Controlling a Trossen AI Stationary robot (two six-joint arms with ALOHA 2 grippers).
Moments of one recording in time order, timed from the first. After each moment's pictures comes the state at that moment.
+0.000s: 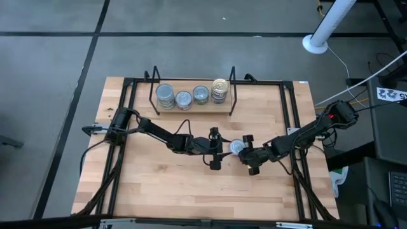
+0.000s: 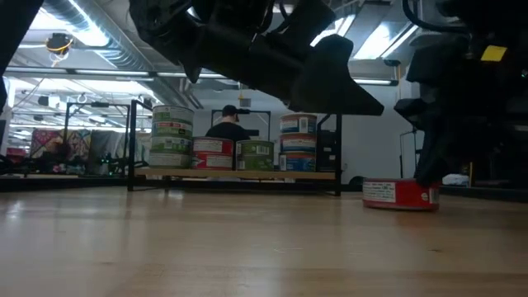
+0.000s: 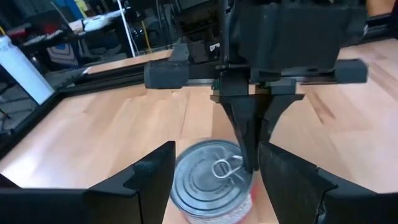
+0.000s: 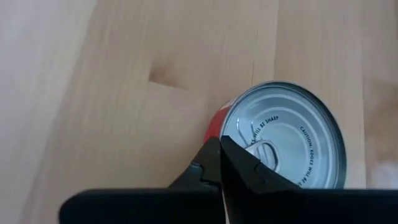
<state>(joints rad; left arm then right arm) -0.17 2.05 1.15 0.59 -0.34 0.14 0.44 1.42 0.61 -0.22 0.32 0.10</state>
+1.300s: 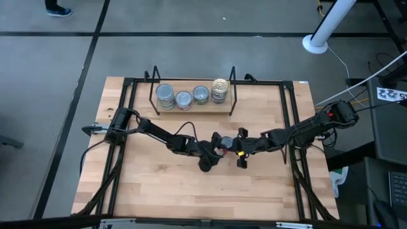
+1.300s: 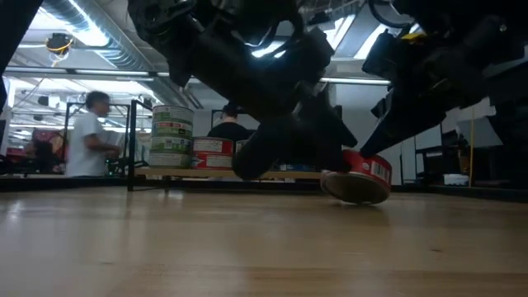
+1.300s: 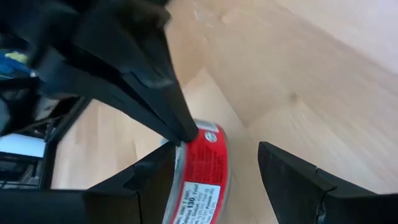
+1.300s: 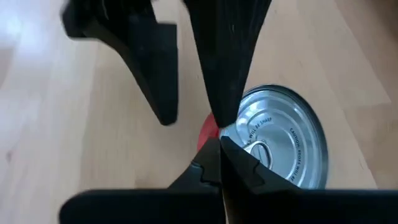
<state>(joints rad) -0.18 2.05 1.15 0.34 -0.27 0.69 0.27 1.41 0.61 0.03 0.22 0.27</state>
